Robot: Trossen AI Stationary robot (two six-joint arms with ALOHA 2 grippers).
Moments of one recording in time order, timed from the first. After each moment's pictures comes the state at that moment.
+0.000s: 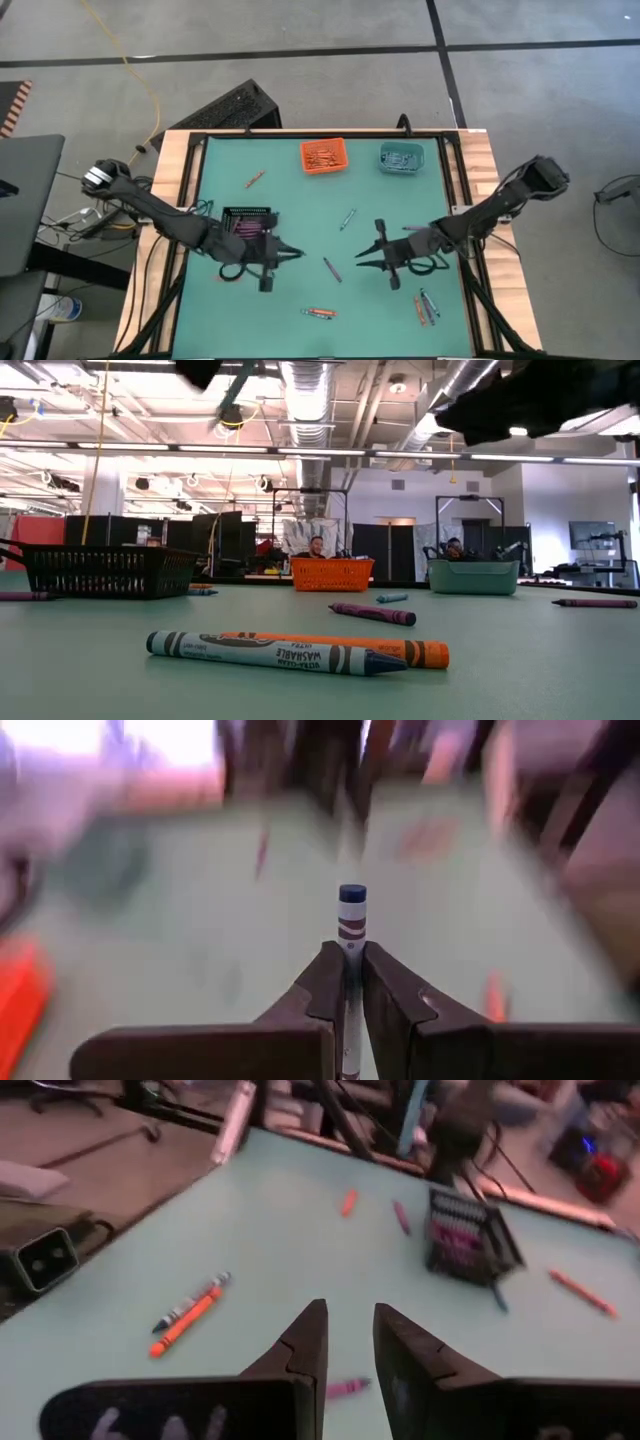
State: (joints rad) left arm -0.47 1.28 0.85 0.08 -0.47 -0.09; right arm 0.44 1.29 0.48 0.54 0.27 -0.12
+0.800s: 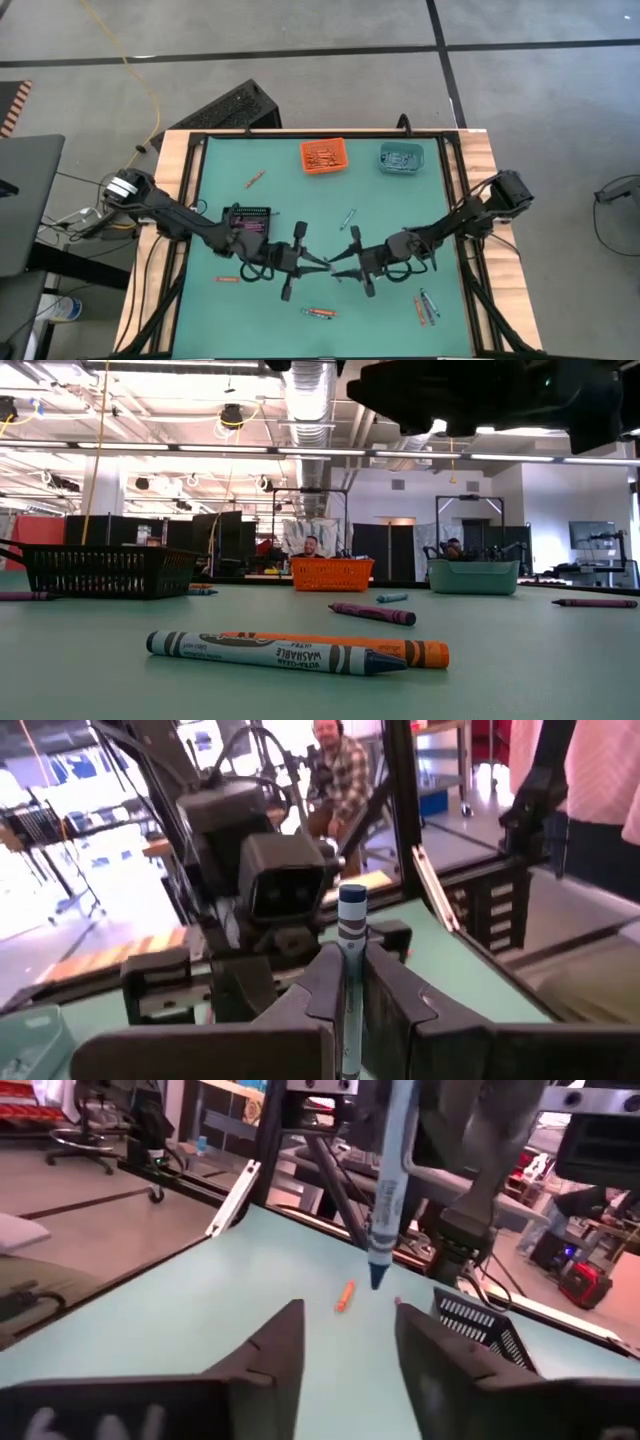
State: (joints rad) left arm -0.38 1.56 0.83 0.75 -0.21 0.20; right arm 0.37 1.69 0.61 1.05 0.16 -0.29
